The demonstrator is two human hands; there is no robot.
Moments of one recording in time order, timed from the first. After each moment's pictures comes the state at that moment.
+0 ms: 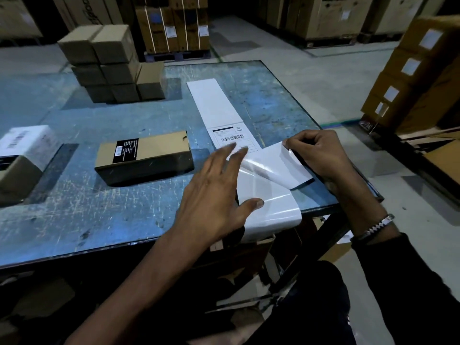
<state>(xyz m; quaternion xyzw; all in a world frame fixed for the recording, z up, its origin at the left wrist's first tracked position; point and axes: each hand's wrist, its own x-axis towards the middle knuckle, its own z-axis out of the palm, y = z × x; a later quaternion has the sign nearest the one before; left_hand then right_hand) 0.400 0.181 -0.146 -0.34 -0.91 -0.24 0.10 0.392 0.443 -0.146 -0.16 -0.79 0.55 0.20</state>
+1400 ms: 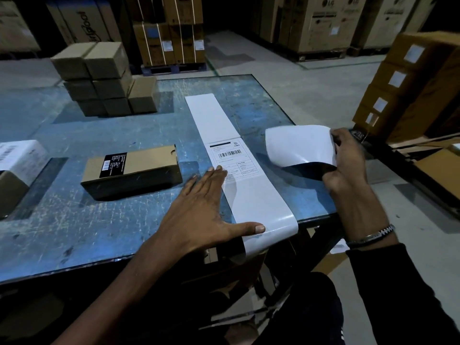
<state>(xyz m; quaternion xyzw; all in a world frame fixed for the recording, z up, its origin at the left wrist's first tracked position) 0.389 0.184 -0.150 -0.32 -0.93 -0.17 -0.05 0.397 0.483 -0.134 -0.29 -0.46 0.78 0.30</state>
